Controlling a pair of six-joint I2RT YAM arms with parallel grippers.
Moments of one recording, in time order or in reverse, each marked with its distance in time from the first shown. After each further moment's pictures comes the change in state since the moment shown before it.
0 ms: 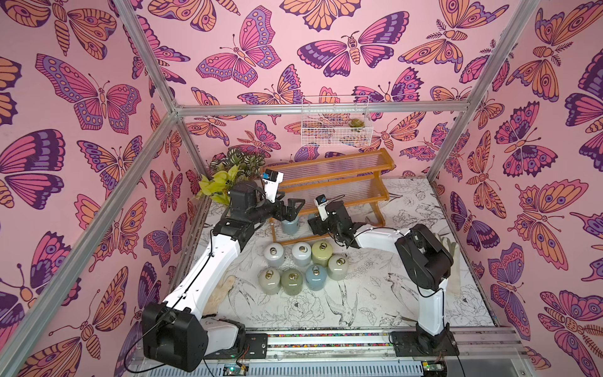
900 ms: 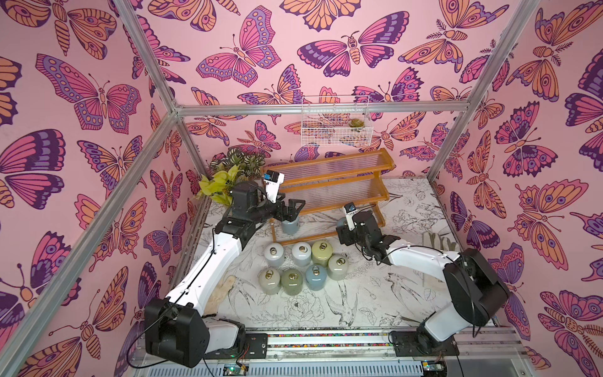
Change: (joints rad) left arm 0.000 0.040 0.004 0.000 0.000 0.000; right arm -0.060 -0.427 -0.379 -0.093 0.131 -0.017
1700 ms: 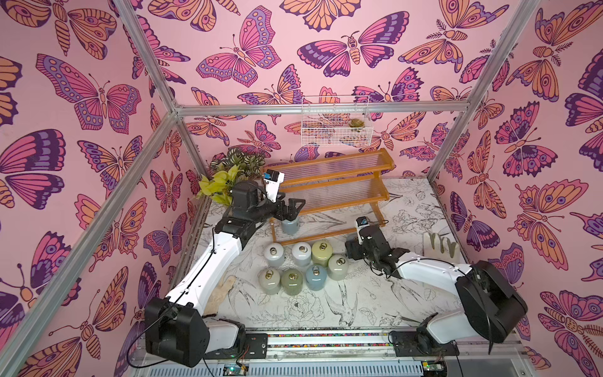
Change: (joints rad) left arm 0.000 0.000 0.008 0.000 0.000 0.000; right arm 0.000 -0.097 -0.184 -0.043 0.000 0.206
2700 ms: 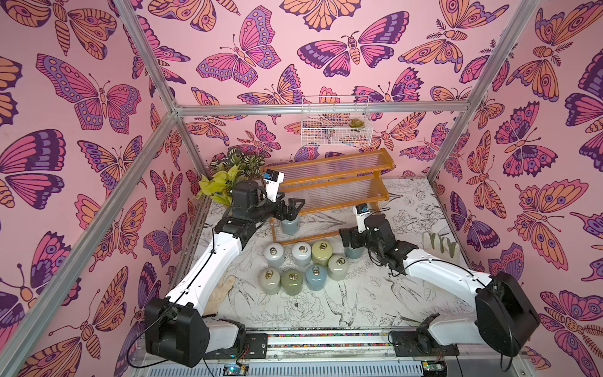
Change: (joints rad) left arm 0.000 -0.001 0.000 0.000 -0.011 0.004; right arm 0.015 -0.085 0.137 -0.006 -0.090 -0.096
